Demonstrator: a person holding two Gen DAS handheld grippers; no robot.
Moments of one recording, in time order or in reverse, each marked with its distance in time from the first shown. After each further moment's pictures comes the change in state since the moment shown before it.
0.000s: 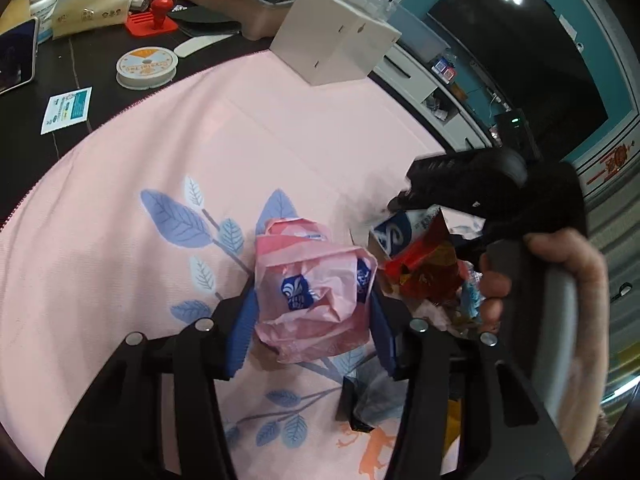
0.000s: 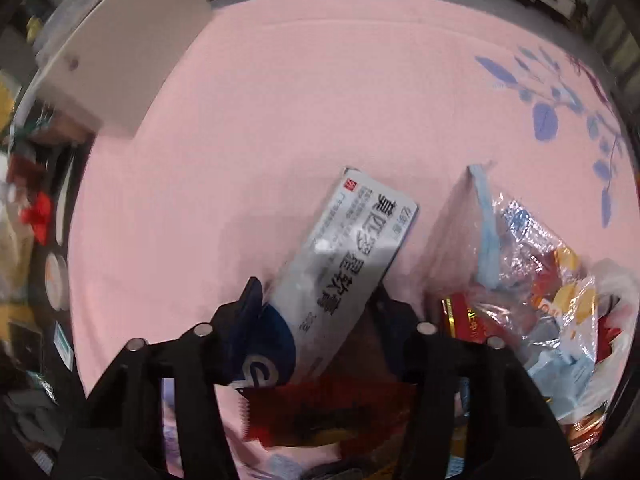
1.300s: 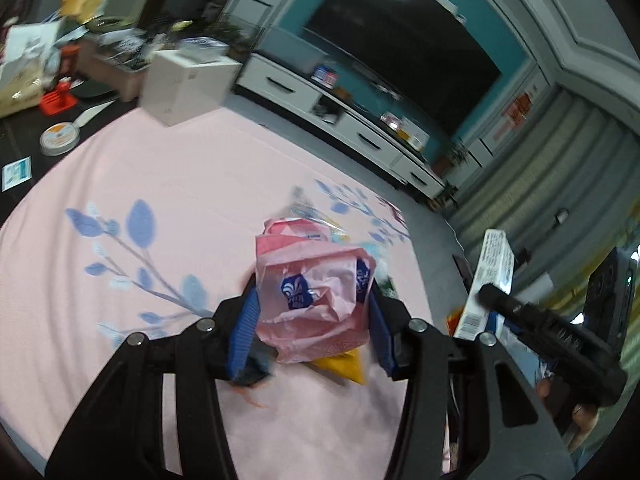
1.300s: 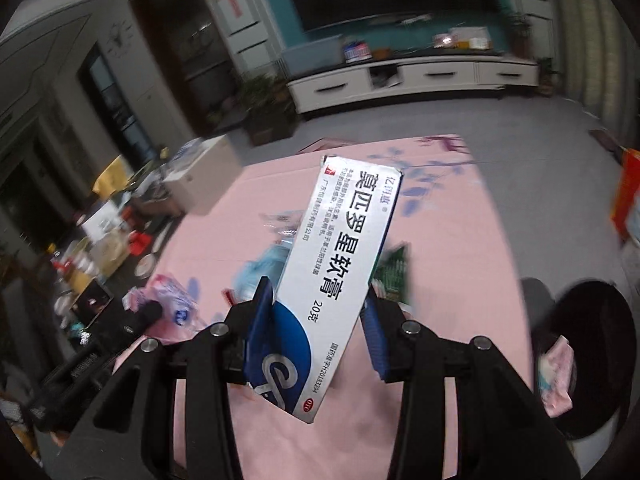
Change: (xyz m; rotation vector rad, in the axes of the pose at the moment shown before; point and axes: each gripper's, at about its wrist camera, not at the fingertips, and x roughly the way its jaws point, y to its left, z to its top) left arm -0.099 -0.103 -0.081 0.281 -0.096 -0.290; right arm -0.212 -0.195 -0.216 0.031 -0.593 0.186
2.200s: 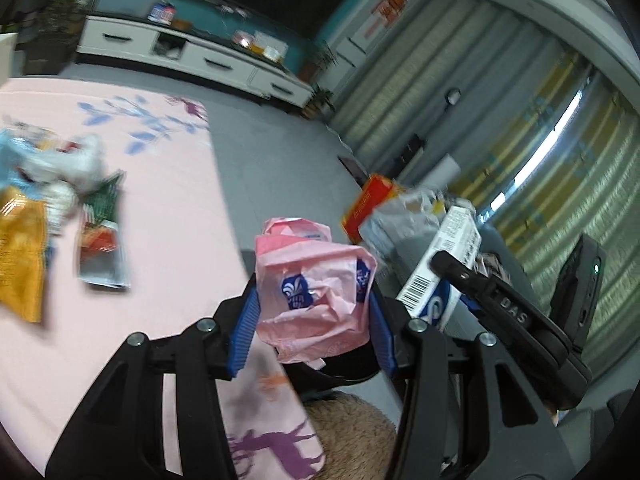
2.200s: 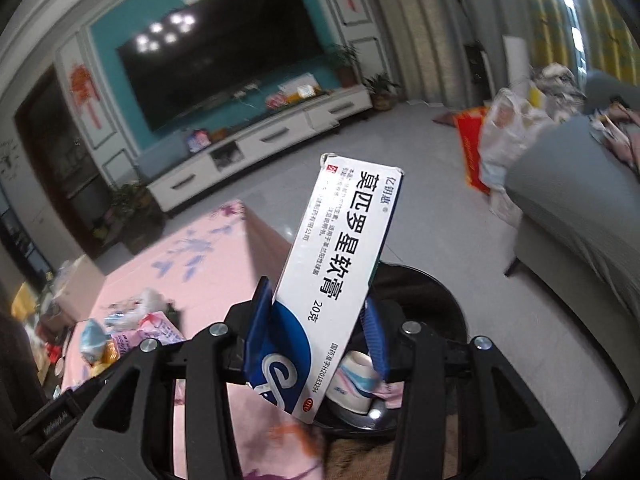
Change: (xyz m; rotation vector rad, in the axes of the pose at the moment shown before) left arm 0.099 -0.230 -0.126 0.285 0.286 -0.375; right arm -0.122 -0.219 -0.064 0.354 -0.261 -0.384
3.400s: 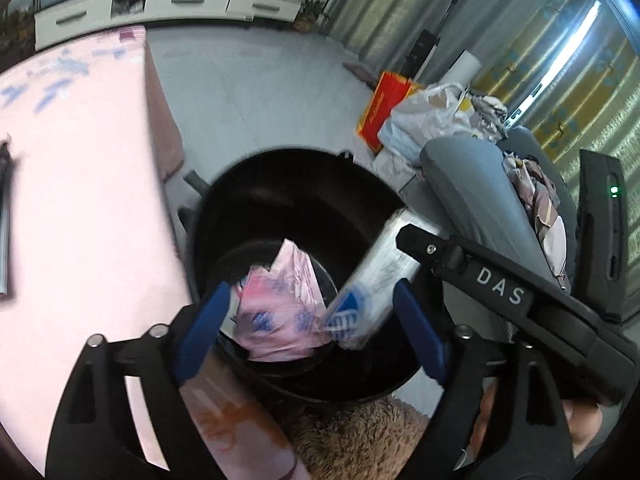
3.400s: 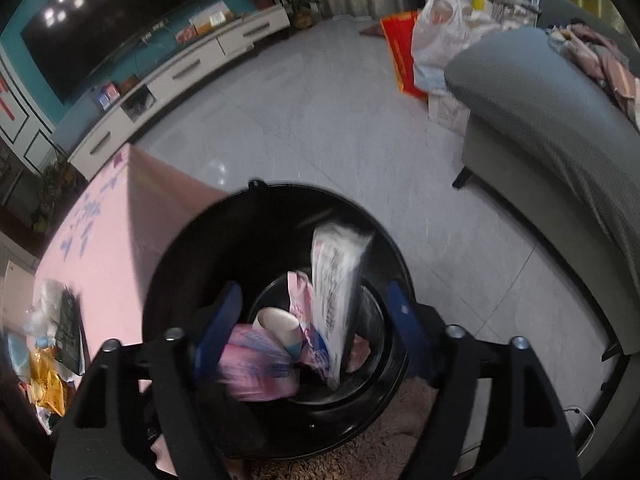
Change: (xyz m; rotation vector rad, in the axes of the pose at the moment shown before) left arm 0.142 -0.033 -0.024 0.151 0.284 0.110; right arm 0.084 -0.073 -0.022 0.139 0.265 -0.221
